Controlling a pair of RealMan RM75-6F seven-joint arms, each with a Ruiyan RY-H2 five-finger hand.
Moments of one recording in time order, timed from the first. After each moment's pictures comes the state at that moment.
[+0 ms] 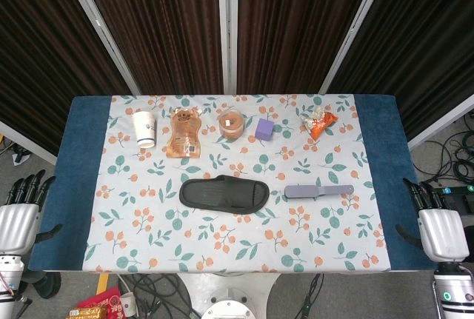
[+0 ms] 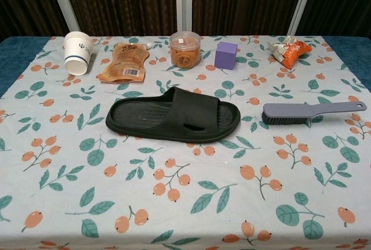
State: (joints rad) left arm -0.09 -1.18 -0.04 -1.56 1.46 1.48 0.13; right arm 0.08 -1.11 0.06 -1.65 -1.51 1.48 -0.15
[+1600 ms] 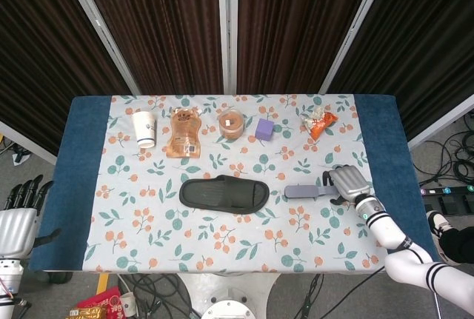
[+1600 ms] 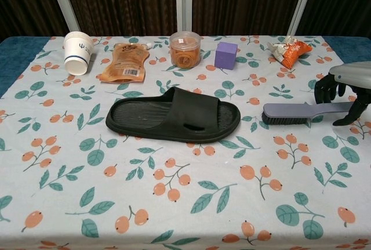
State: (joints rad) left arm -0.06 -1.20 -0.03 -1.54 1.44 1.47 0.10; right arm 0.62 -1.44 0.10 -1.17 -1.31 0.69 -0.04
